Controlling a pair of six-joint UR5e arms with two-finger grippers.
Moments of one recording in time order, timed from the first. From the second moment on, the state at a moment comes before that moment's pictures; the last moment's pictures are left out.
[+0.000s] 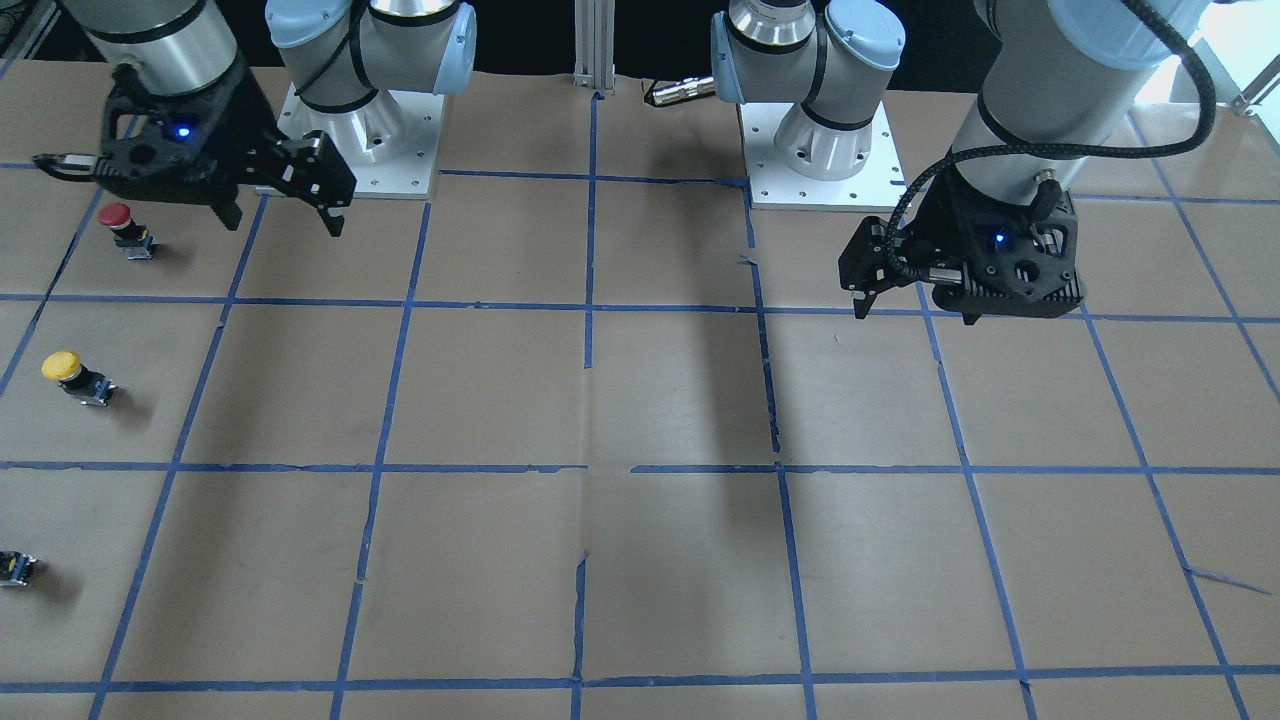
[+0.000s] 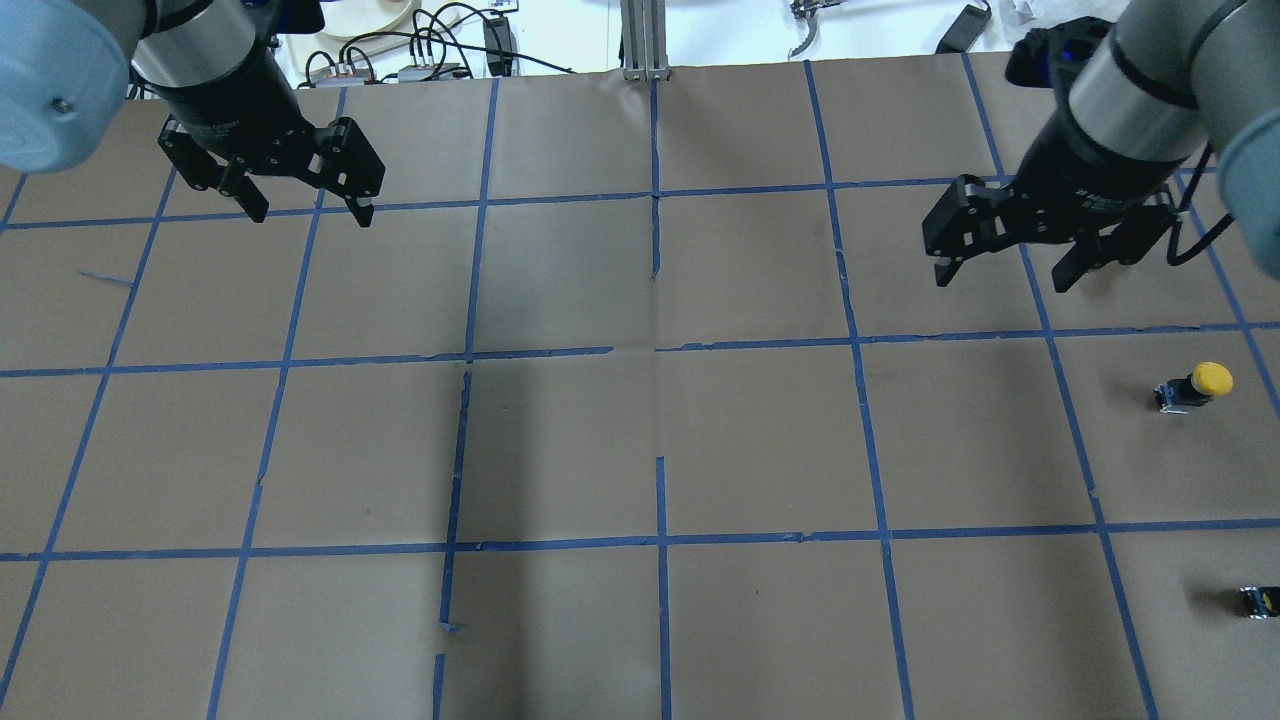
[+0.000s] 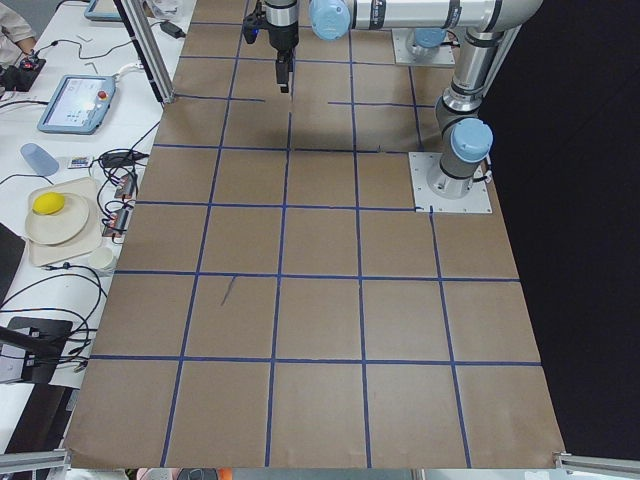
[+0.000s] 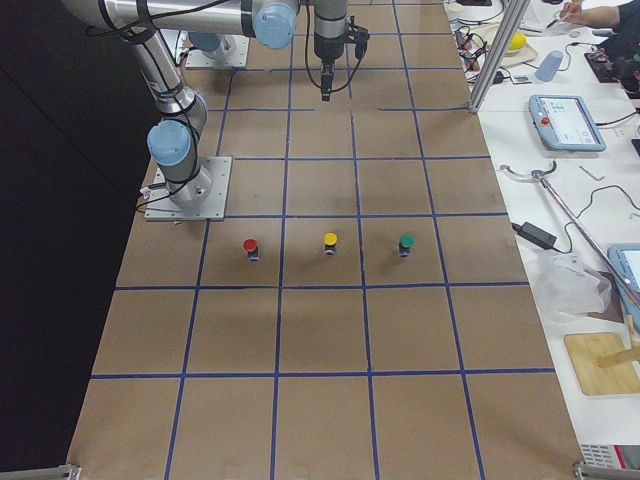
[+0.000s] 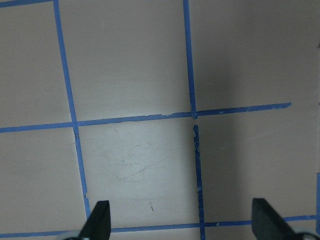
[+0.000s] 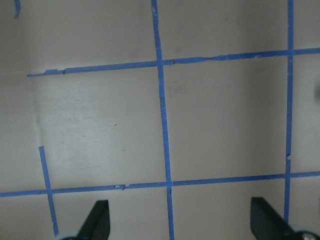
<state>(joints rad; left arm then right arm) -1.52 -1.67 -1.49 -1.56 1.61 0.13 1.55 -1.69 1.72 -1.57 -1.56 0.03</state>
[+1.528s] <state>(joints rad) -1.52 -1.67 -1.49 -1.56 1.61 0.13 1.53 -1.67 1.69 -1.53 -1.58 0.06</state>
